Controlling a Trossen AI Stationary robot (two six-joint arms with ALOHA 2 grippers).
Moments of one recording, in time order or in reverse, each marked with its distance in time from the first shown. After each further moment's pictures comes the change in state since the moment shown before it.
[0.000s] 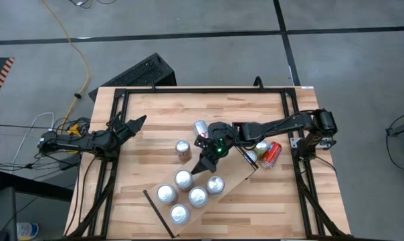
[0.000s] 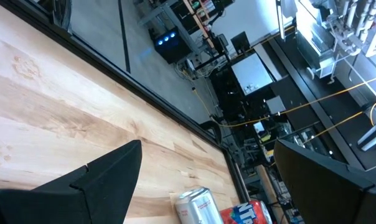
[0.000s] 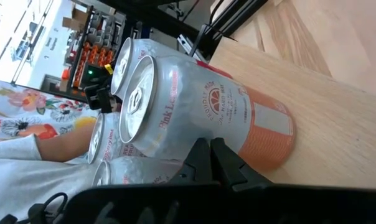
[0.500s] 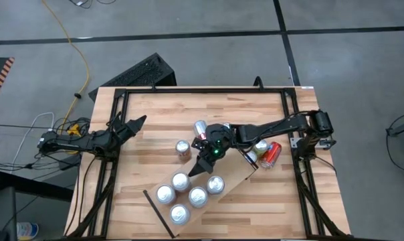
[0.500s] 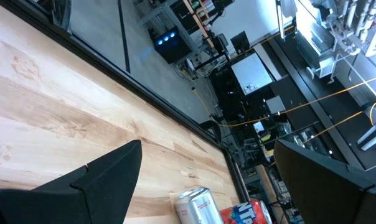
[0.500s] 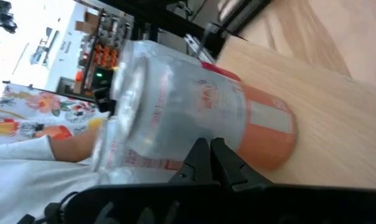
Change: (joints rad) left arm 0.000 0.000 0.000 0.000 0.002 0.000; right arm 0.006 0.050 0.000 0.094 -0.032 0.057
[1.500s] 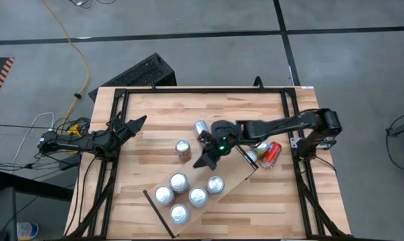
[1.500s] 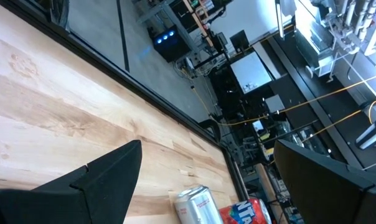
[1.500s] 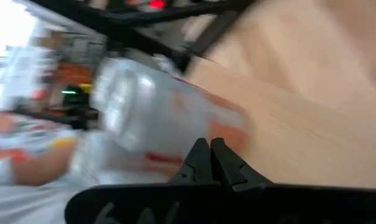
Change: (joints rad) left arm 0.000 0.000 0.000 0.000 0.007 0.000; right arm -0.002 -0.111 0.000 -0.216 0.174 -0.078
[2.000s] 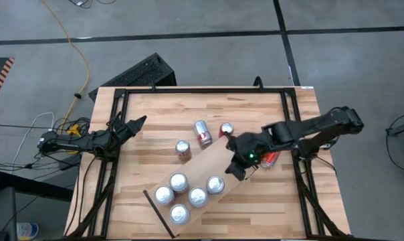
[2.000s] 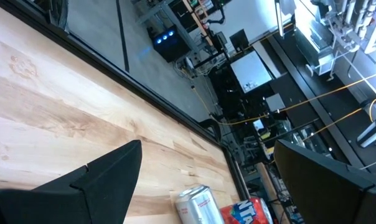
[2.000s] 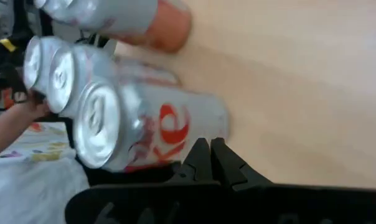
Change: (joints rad) left arm 0.000 0.000 0.000 0.000 0.001 0.009; right arm 0.180 -0.253 -0.001 -0.540 0.230 0.087
